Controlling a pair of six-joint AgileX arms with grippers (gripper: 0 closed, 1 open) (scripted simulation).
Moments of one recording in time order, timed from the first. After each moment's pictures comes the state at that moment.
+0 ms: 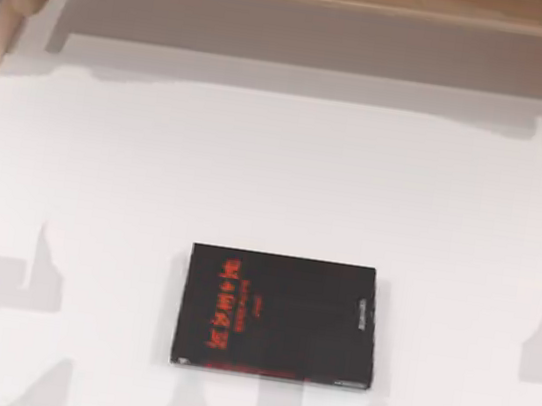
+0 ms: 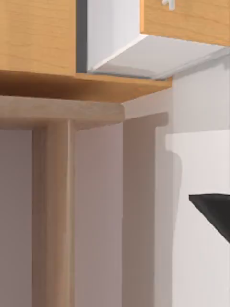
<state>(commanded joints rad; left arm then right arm) 0.00 0.00 0.00 0.00 0.00 0.00 0.00 0.00 0.00 0.00 0.00 0.00</state>
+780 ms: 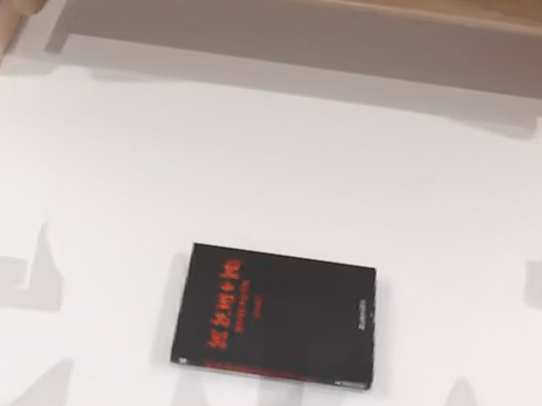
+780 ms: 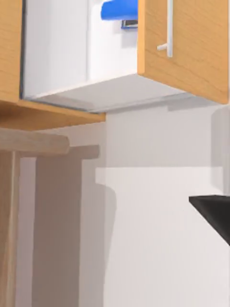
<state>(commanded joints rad) 0.00 0.00 0.00 0.00 0.00 0.00 -0.08 0.66 0.63 -0.38 -0.01 -0.07</state>
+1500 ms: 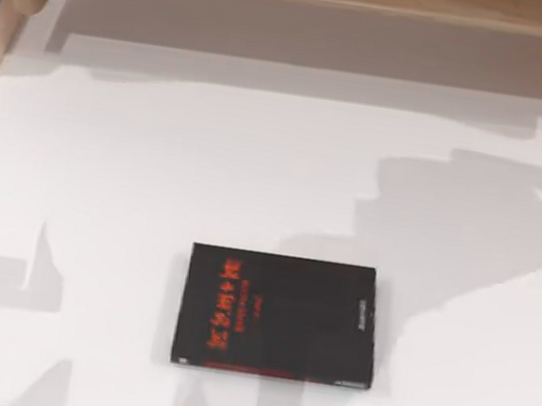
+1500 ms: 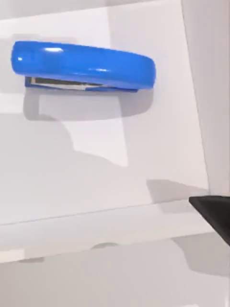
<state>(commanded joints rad) 0.00 0.00 0.00 0.00 0.00 0.00 -0.32 2.00 1.87 -1.06 -0.01 -0.16</state>
